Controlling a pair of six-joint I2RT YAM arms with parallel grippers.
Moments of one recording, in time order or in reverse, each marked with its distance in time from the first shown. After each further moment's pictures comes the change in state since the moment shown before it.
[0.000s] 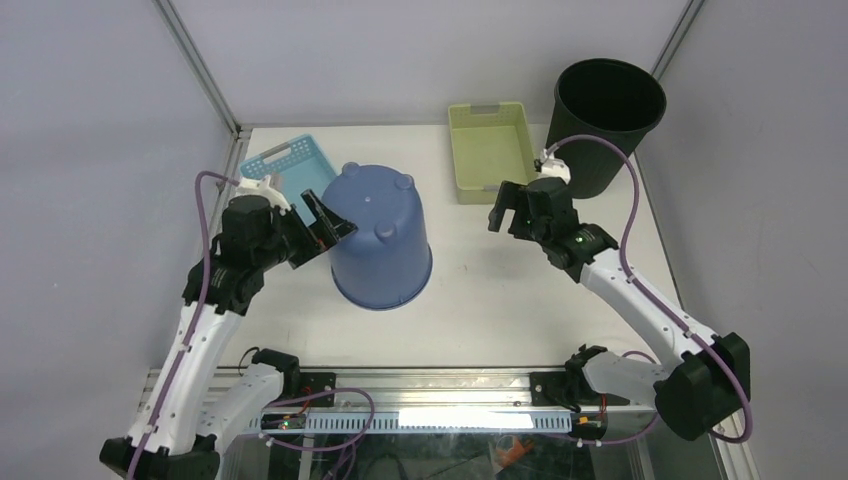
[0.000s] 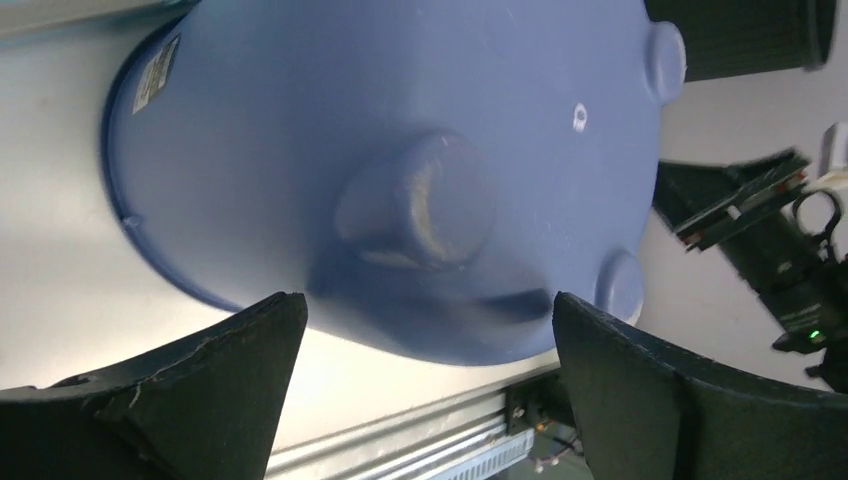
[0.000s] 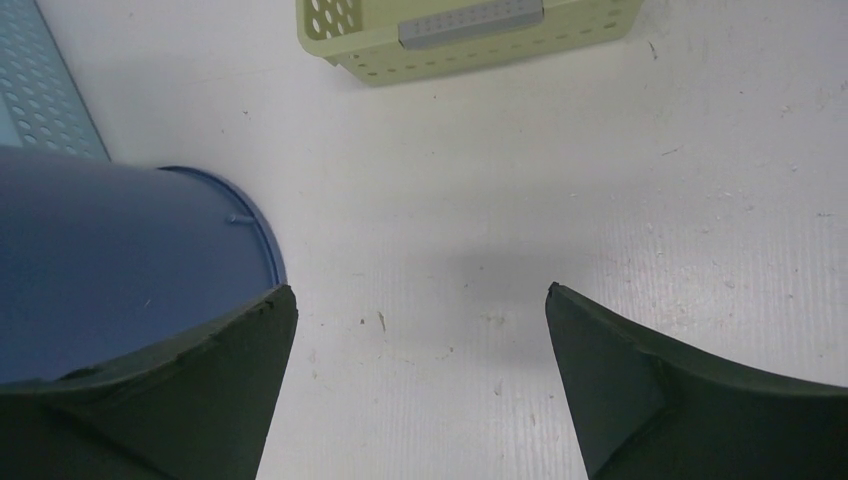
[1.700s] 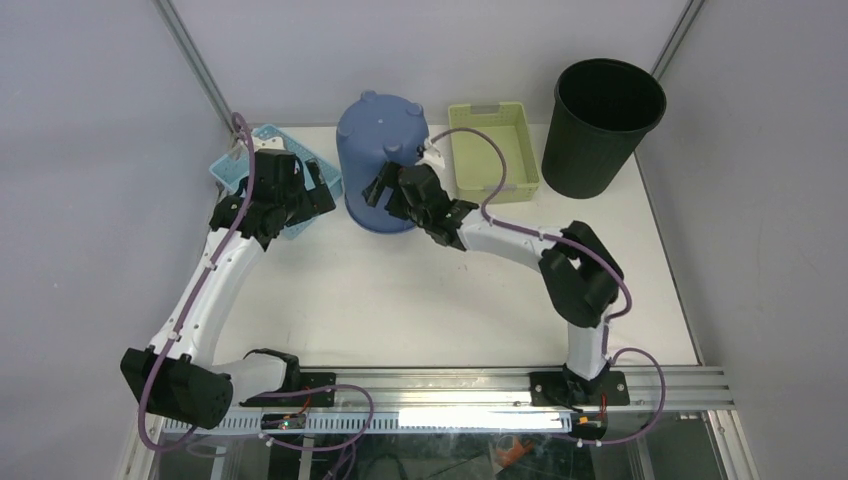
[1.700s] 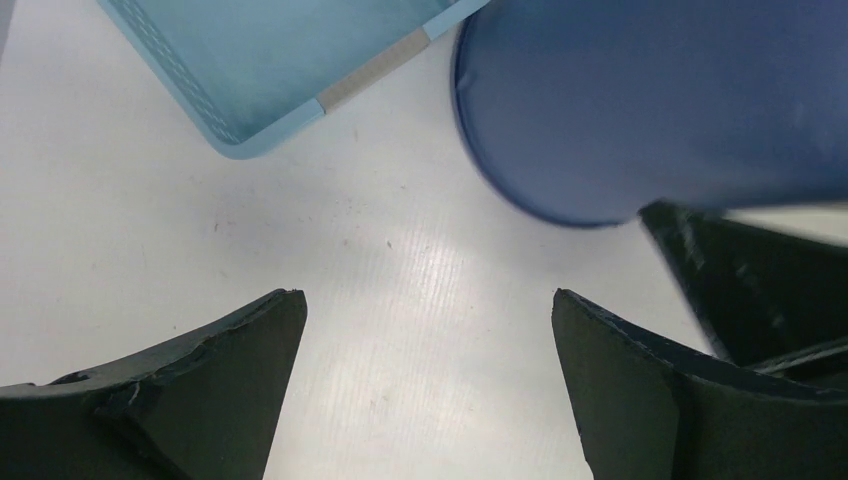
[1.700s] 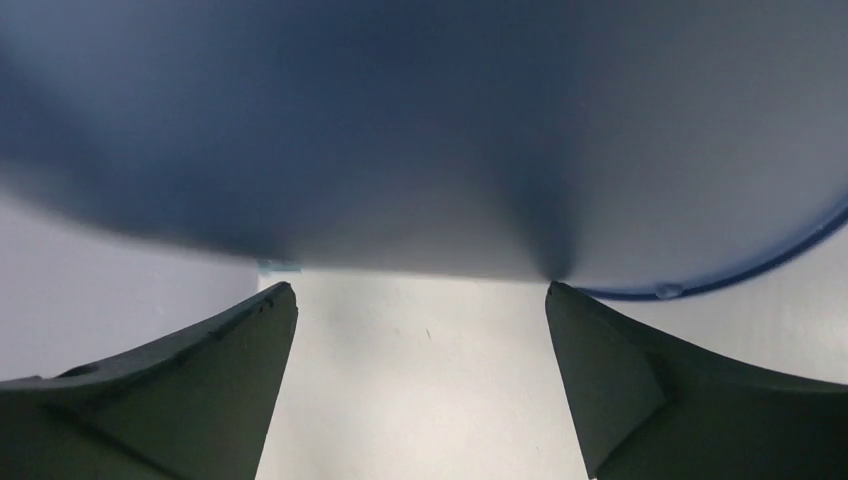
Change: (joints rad) left arm 0.010 0.383 0.226 -0.012 -0.456 0.249; right arm 0.379 0.694 0.386 0.487 0.006 0.428
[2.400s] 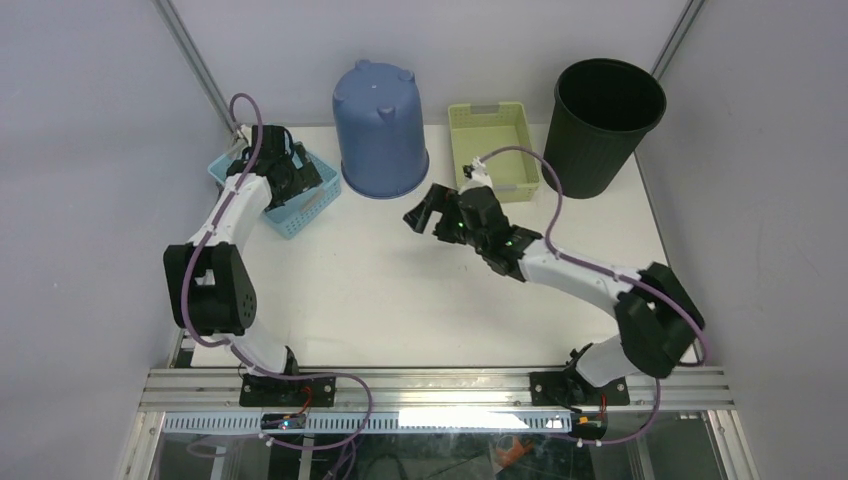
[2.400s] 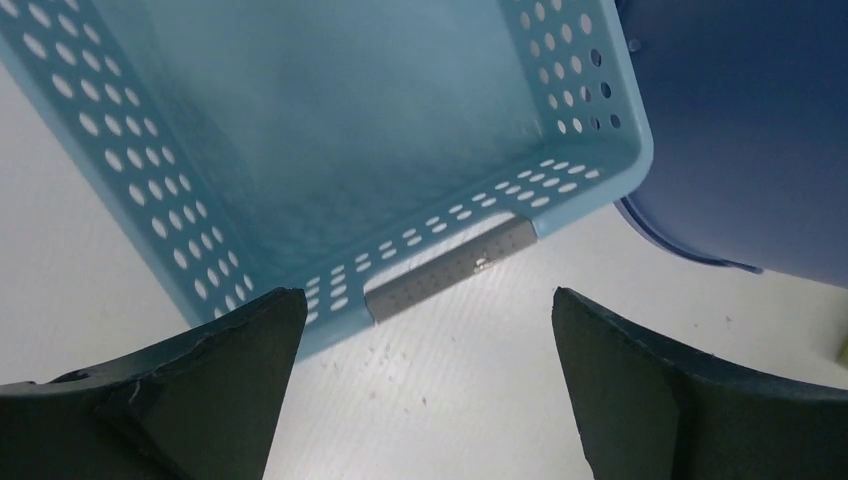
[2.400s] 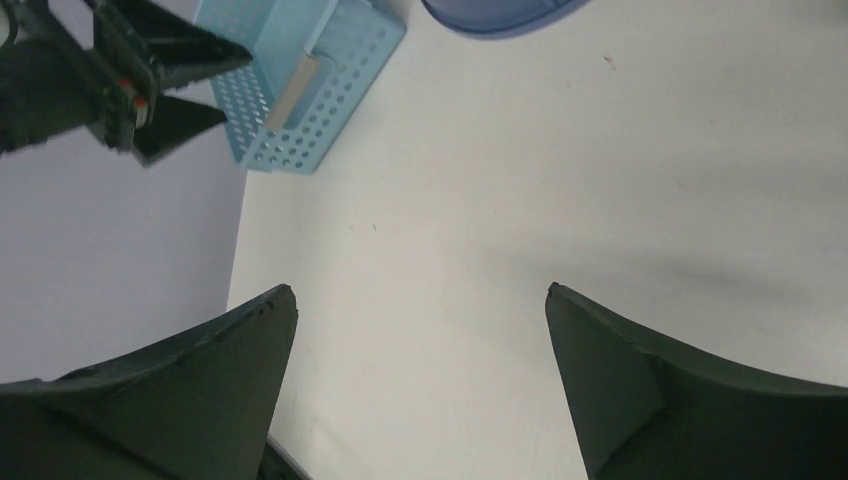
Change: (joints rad) left arm 0.241 0.446 0.099 0.198 0.116 0.008; right arm -0.095 -0.316 -0.333 0.051 -0.156 -0.072
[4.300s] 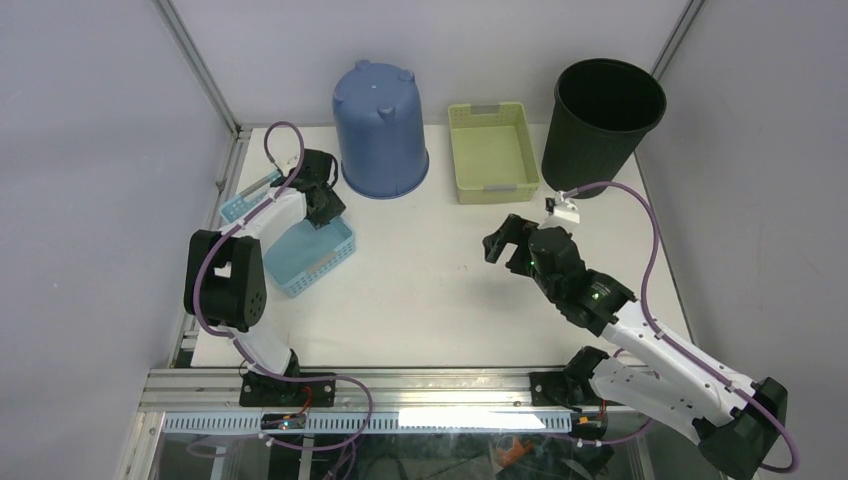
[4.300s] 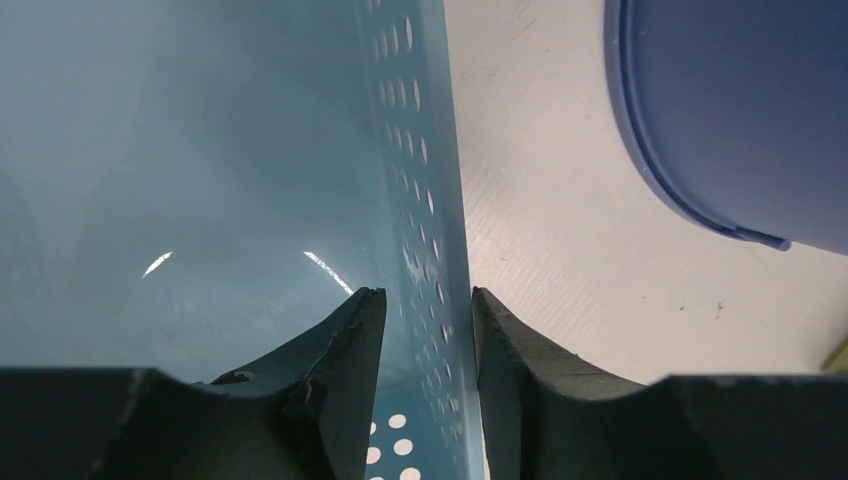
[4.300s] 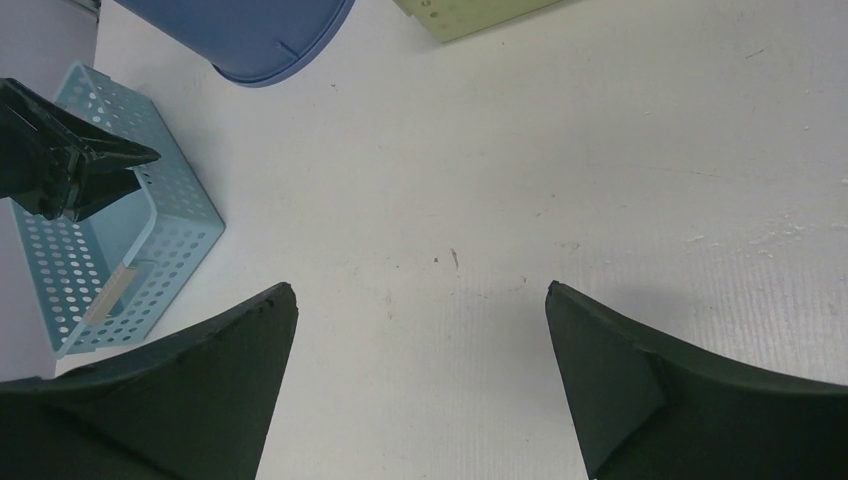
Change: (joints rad) left arm -0.198 0.082 -0.129 0.079 -0.128 -0.322; right arm -0.026 -0.725 -0.285 -0.527 0.338 -0.106
